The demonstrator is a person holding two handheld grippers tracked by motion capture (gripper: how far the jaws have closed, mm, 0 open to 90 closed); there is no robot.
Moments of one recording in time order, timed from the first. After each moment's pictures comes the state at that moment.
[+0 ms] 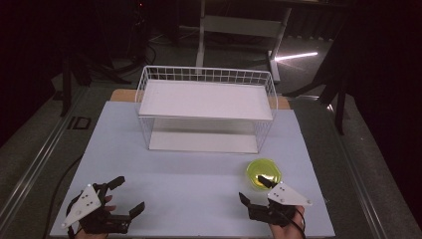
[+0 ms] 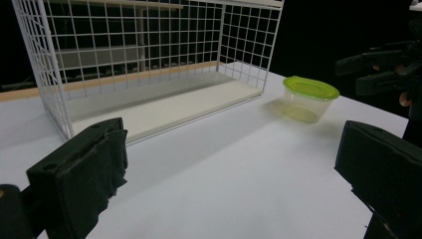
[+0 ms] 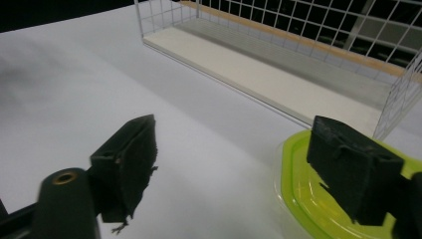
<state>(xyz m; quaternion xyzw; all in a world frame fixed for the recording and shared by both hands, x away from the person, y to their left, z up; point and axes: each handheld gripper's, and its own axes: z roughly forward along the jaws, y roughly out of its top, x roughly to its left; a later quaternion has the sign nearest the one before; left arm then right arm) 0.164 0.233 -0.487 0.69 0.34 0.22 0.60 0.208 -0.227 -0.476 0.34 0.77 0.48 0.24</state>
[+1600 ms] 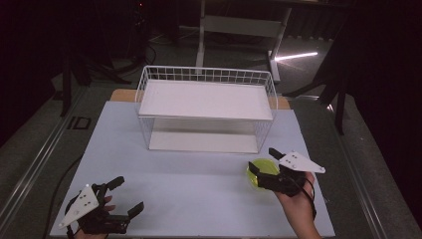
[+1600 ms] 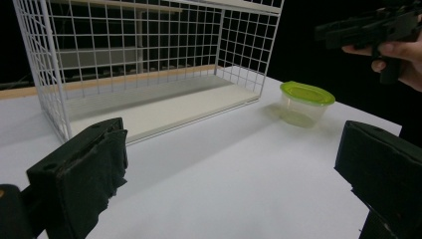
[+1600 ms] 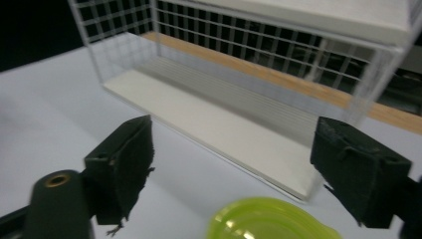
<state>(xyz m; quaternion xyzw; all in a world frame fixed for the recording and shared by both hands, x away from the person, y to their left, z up) 0.163 0.235 -0.487 0.68 0.34 0.21 0.61 0.263 -0.242 -0.426 0.36 0.75 0.49 0.26</state>
